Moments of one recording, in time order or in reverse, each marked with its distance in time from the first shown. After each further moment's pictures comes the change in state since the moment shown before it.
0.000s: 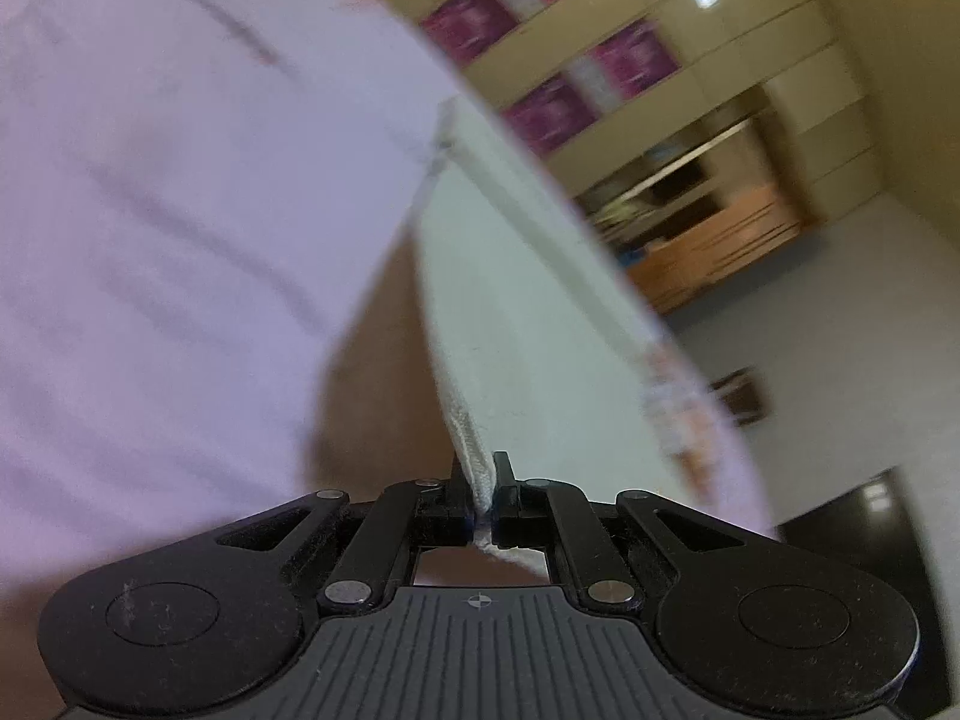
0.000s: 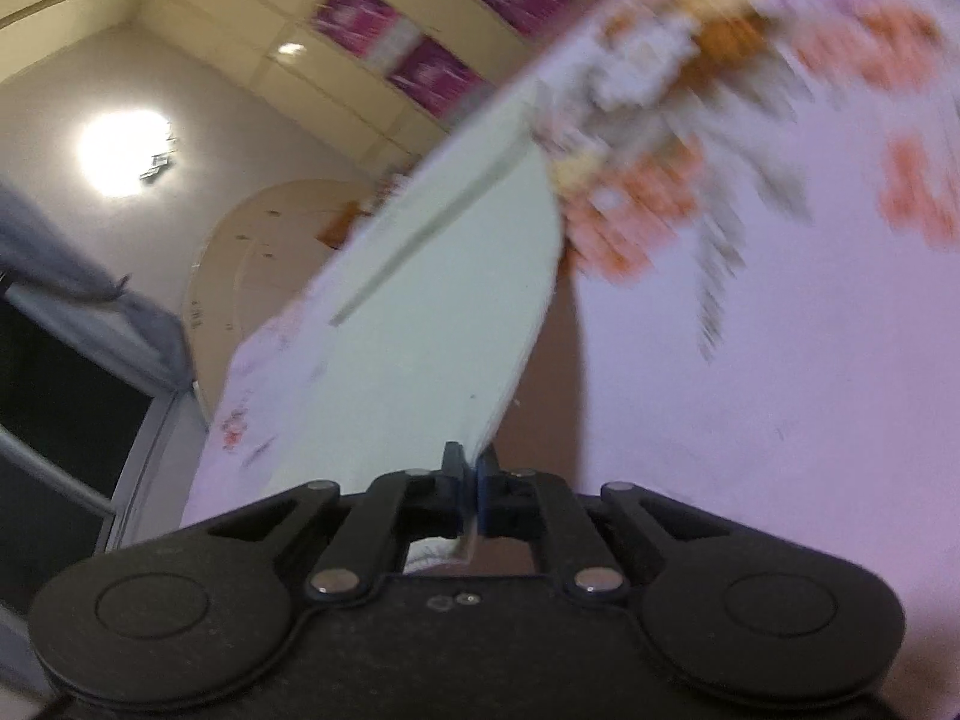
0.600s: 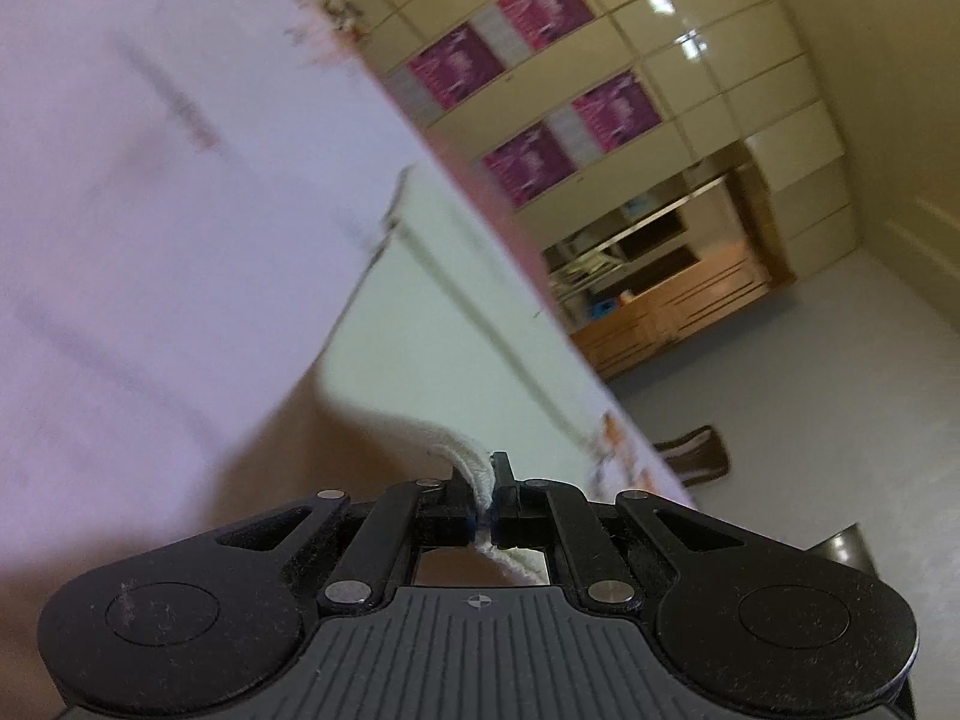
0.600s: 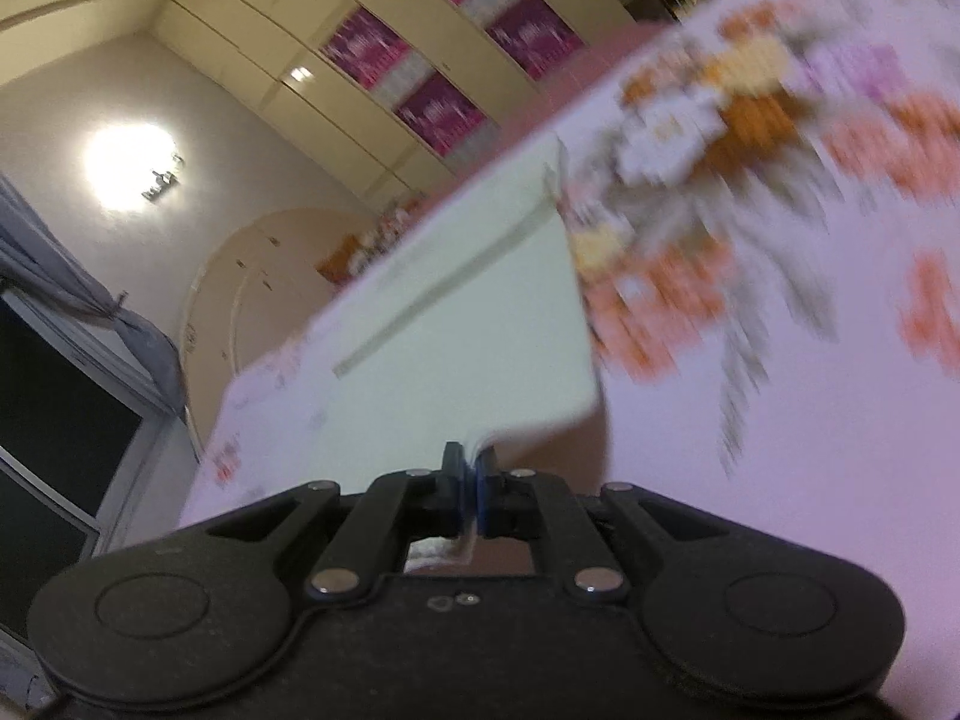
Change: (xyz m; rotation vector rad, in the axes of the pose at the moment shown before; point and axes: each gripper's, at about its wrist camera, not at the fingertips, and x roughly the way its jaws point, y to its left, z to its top) left arm 0.000 -0.039 0.067 -0.057 -0.125 -0.141; right arm 0.007 0.024 0.051 -0.019 -0.087 -0.020
